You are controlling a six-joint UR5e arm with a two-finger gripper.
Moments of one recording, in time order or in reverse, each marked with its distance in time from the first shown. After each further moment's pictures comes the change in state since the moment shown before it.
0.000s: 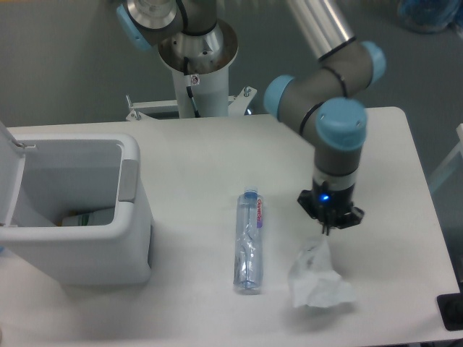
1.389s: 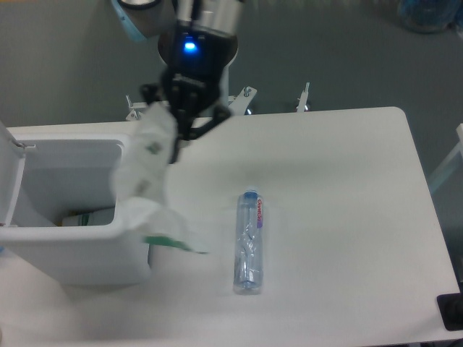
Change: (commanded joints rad) arm -0.429 0.403 -0.133 -0.062 -0.228 -0.257
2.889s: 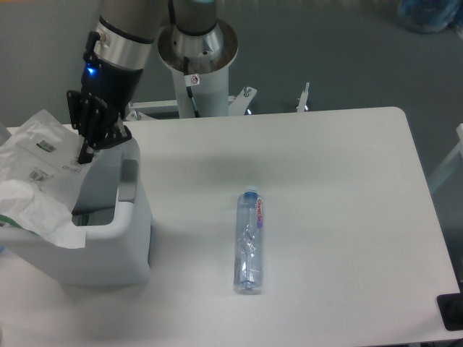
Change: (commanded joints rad) arm -0.072 -0.041 -0.095 -0.020 0.006 0.112
